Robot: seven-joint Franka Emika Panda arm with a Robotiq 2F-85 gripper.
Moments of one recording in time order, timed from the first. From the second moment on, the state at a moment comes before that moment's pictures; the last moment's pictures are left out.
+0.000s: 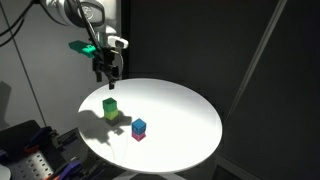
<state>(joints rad) -0.01 -0.25 -0.01 -2.56 -0.02 2.23 0.04</state>
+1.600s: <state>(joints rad) -0.01 -0.23 0.00 -2.56 -0.02 2.24 0.06</state>
